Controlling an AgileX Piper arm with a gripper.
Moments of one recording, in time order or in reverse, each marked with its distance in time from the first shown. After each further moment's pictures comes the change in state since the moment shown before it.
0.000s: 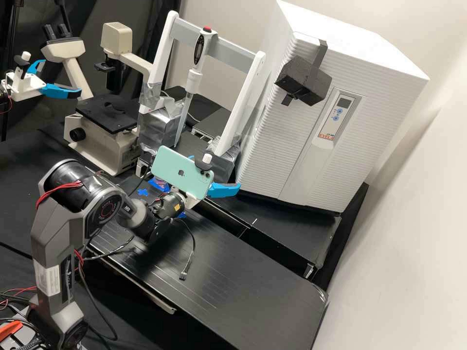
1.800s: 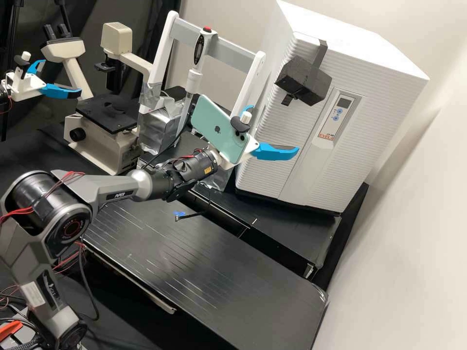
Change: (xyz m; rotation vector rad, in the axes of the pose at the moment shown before) arm 0.017 0.137 -0.073 0.063 0.002 0.434
